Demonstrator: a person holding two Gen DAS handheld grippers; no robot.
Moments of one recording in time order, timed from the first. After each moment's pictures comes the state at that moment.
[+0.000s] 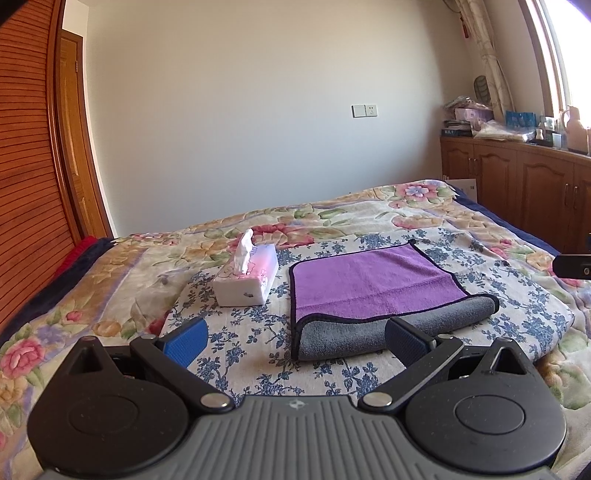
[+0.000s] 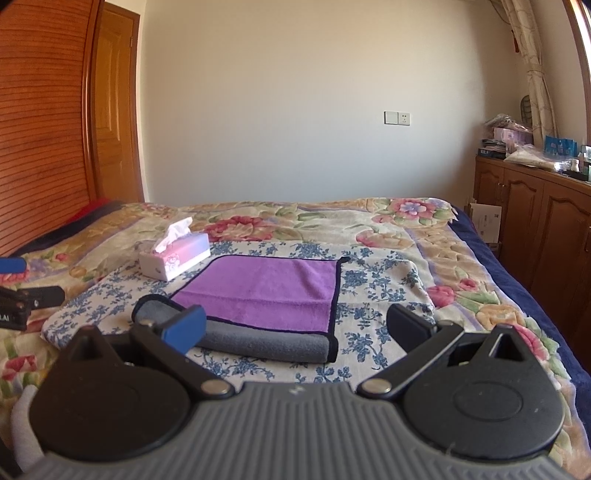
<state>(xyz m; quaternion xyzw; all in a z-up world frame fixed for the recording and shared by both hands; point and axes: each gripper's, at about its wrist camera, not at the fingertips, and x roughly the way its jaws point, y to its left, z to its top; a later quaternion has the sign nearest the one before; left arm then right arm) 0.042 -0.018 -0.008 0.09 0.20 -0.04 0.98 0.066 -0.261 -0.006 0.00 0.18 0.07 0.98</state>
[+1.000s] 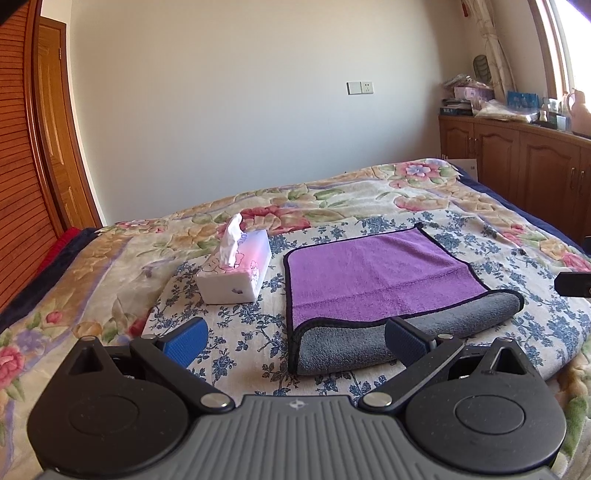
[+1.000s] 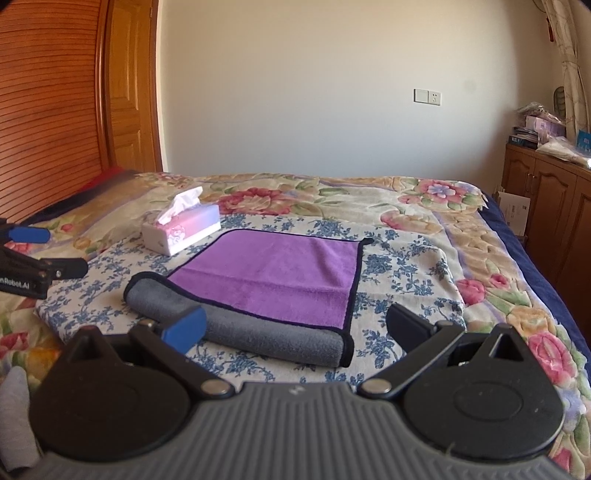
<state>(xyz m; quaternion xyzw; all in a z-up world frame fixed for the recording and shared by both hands) 0.105 -0.021 -0.023 0.10 0.23 -0.05 0.97 0.112 -0.260 -0.020 -0.02 0.22 0.10 0.97</state>
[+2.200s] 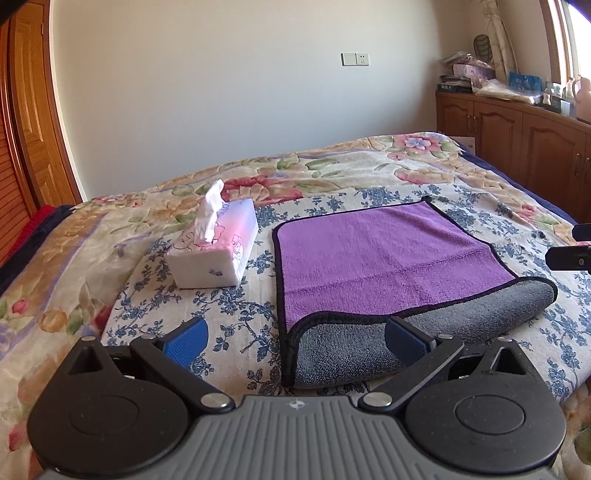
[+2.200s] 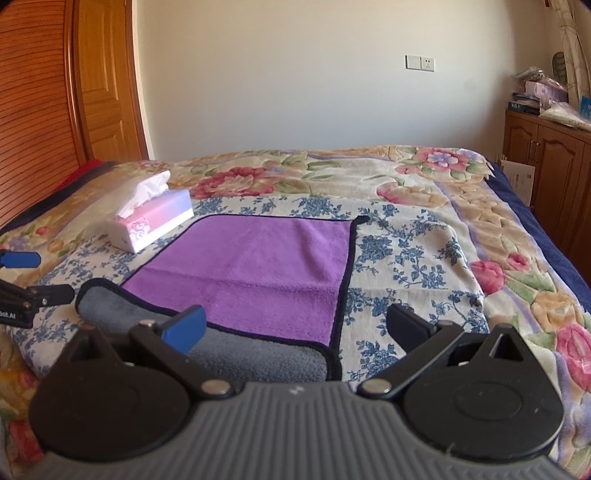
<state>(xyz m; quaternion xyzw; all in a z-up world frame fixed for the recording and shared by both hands) 0.173 -0.016 -0.060 0.09 0.28 -0.06 0.95 0.179 -0.271 -0.045 0.01 0.26 0.10 0.96</state>
